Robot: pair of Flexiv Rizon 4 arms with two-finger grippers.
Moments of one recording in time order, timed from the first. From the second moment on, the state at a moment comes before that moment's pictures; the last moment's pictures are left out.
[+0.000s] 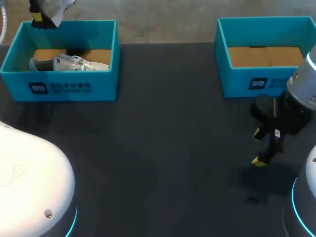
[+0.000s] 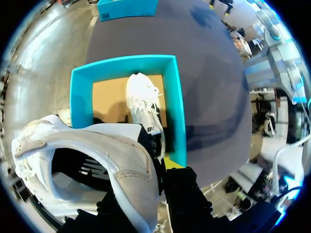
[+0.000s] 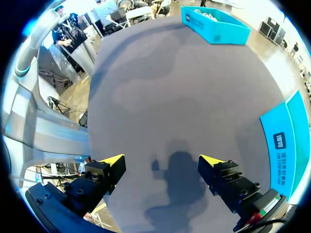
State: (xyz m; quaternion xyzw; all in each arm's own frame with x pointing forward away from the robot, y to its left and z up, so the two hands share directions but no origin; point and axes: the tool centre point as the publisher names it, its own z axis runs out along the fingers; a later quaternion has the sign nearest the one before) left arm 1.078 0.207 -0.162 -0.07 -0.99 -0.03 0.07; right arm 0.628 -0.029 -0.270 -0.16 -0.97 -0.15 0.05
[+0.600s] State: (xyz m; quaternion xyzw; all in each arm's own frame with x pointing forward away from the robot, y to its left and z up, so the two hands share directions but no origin) left arm 1.099 0.243 -0.175 -0.33 -0.94 -0.07 0.06; right arm 0.628 -0.029 -0.270 -0.16 -0.97 -0.15 0.05
